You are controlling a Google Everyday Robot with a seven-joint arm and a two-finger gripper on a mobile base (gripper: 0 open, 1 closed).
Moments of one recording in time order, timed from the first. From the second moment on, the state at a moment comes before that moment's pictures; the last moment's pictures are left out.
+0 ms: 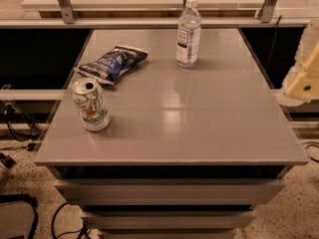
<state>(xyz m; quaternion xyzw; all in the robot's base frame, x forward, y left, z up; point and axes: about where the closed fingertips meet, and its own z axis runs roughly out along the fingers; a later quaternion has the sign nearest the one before) 0.401 -0.167 1.091 -0.61 0.73 -0.13 0.28</state>
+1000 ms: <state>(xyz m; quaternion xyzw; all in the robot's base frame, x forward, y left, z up) 0.424 -0.128 1.072 -0.64 0.69 -0.05 0.33</state>
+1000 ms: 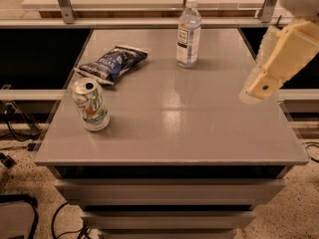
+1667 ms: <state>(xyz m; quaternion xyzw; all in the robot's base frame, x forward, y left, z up) 0.453 -0.088 1.032 -0.65 0.66 0.08 0.36</state>
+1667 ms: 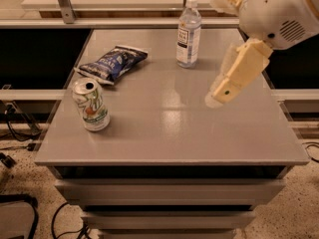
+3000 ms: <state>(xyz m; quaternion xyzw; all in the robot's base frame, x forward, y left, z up) 0.458 0.008 0.993 -0.63 0.61 0.24 0.40</state>
